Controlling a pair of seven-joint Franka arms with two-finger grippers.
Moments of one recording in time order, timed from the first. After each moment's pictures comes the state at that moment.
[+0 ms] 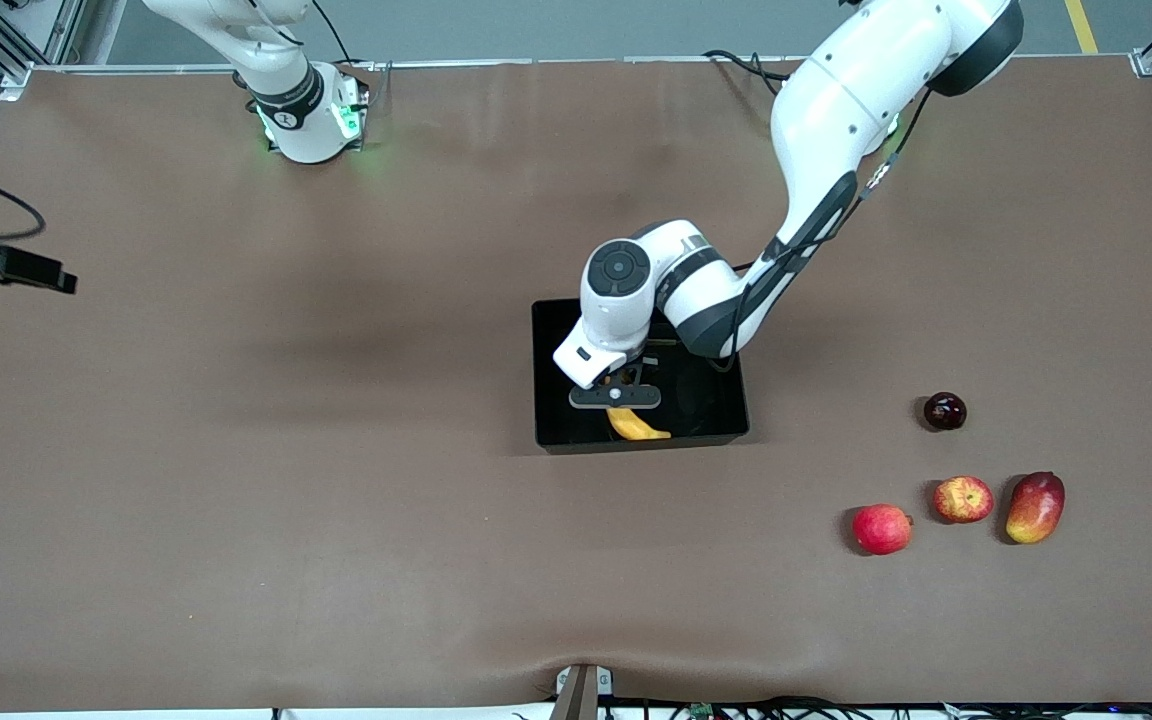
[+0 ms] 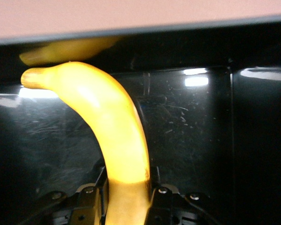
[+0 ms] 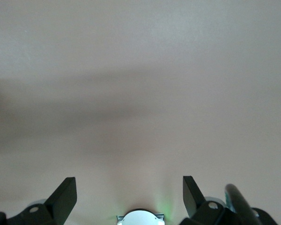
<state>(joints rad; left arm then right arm) -0.37 0.78 -0.47 -1.50 0.48 2.21 -0.99 -0.08 0.17 -0.06 -1.45 0.03 1.39 -0.05</state>
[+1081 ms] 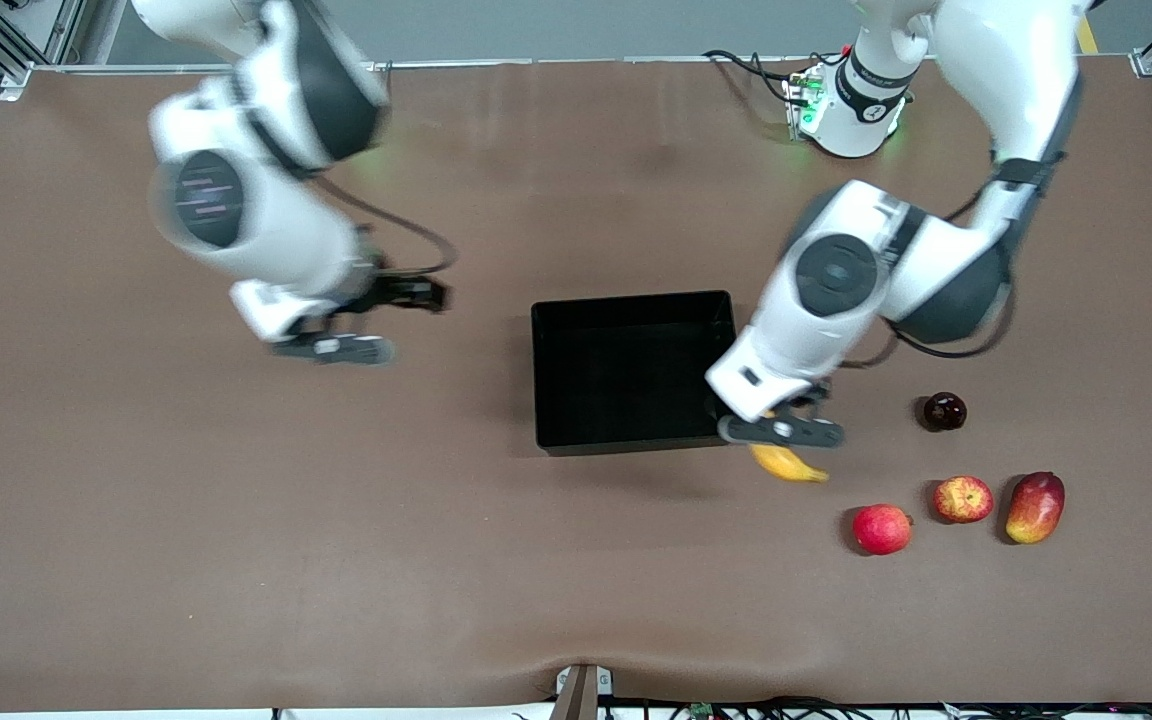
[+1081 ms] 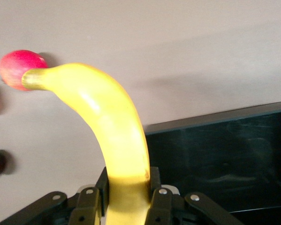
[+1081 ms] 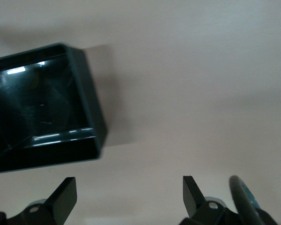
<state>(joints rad) -0.01 0.53 -0.51 -1.47 0.33 1.91 -0.43 0.57 0.32 -0.04 -1.55 0.21 1.77 0.61</state>
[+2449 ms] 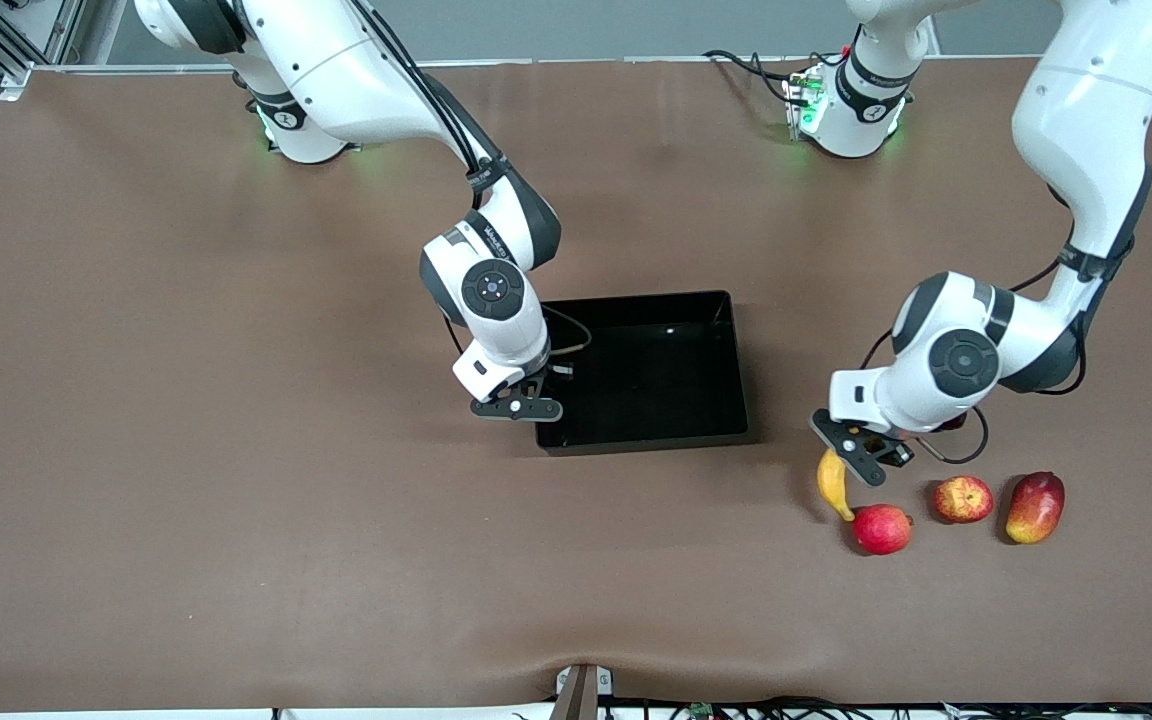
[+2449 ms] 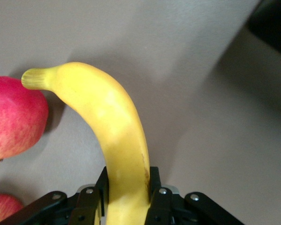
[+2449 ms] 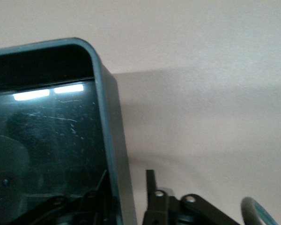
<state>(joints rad) 0.30 0.63 -0.51 -1.82 0.45 2.37 0.49 0.72 0.72 -0.06 -1.53 0.09 2.28 0.69</state>
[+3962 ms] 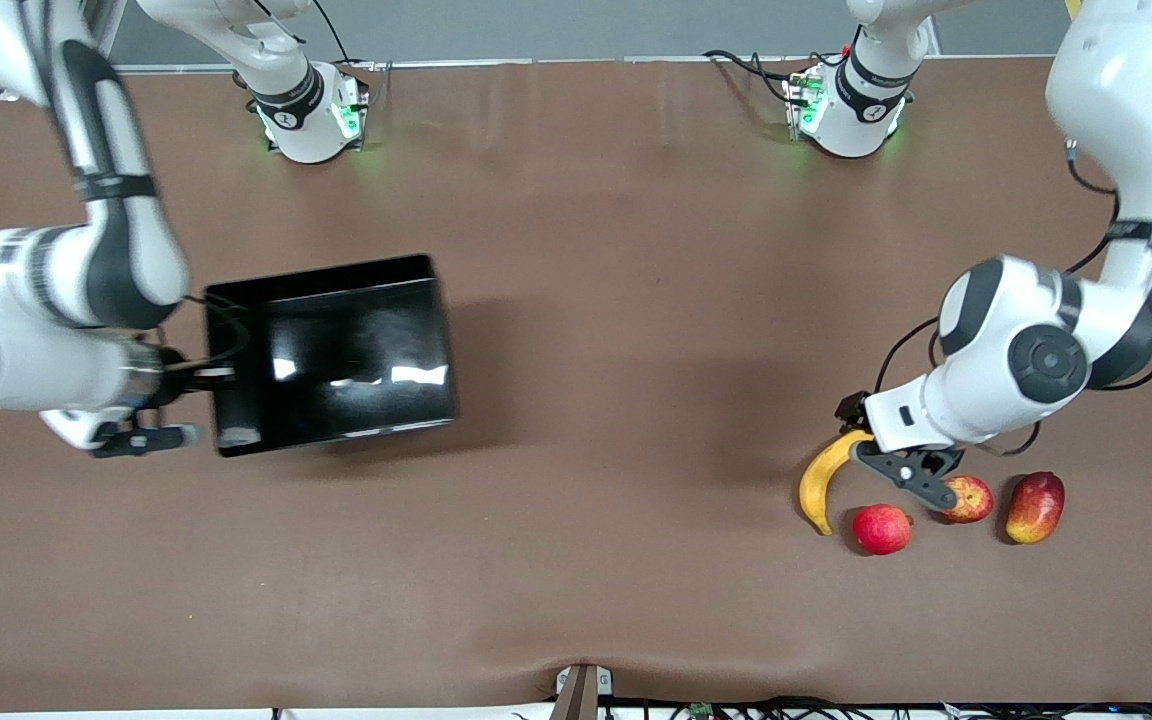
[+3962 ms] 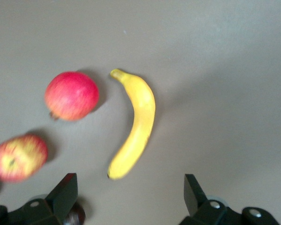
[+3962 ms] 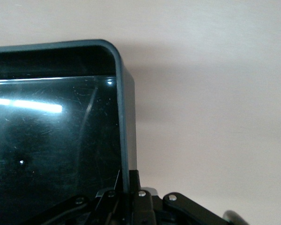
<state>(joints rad) 0.31 0.52 -0.61 -1.59 0.31 2.00 0.09 0.00 0.37 -0.09 -1.73 0.12 1.83 -0.25</state>
